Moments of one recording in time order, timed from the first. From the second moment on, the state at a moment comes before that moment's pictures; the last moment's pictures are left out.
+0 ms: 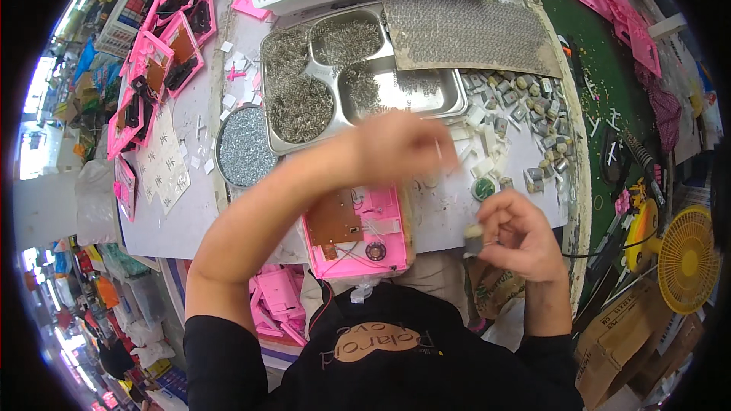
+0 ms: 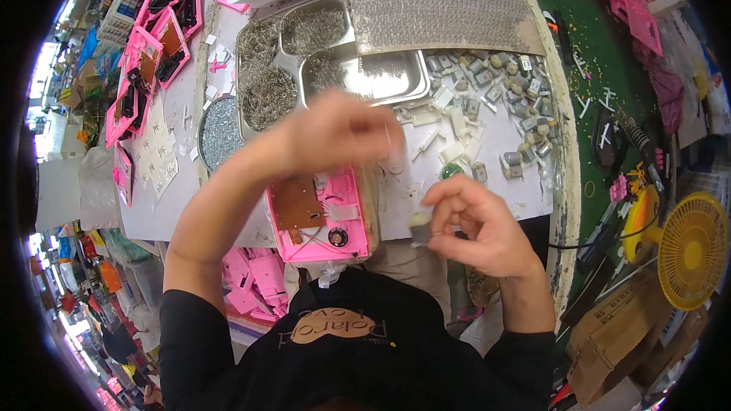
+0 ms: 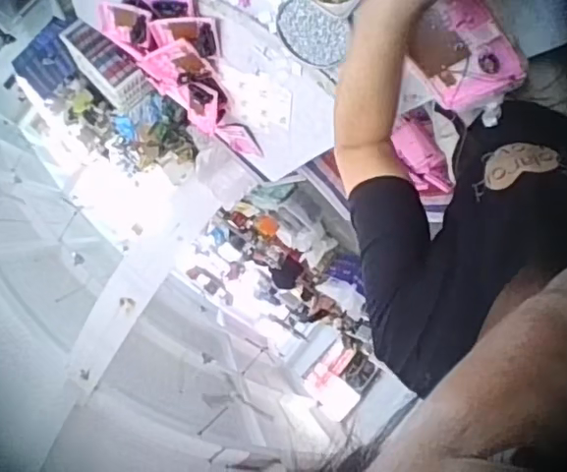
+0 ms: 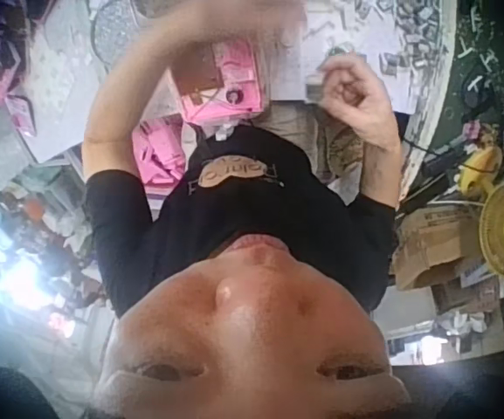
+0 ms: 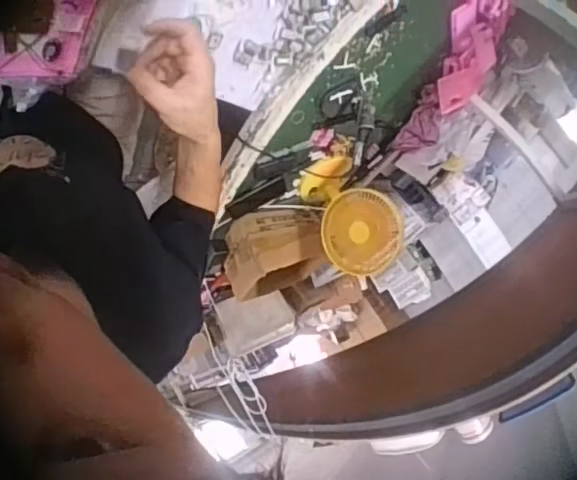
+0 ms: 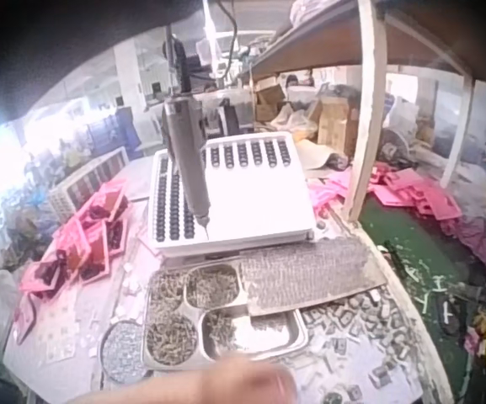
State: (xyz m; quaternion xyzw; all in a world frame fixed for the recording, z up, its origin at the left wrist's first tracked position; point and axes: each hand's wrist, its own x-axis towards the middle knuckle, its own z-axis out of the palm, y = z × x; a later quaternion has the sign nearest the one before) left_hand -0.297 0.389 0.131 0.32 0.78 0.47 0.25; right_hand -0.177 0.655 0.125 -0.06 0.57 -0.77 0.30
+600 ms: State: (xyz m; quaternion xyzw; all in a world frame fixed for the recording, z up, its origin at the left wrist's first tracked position) left_hand -0.373 0.399 0.088 0.20 0.95 0.23 -0.11; right_hand -0.165 0.663 0.122 -0.05 0.59 -0.77 0.24
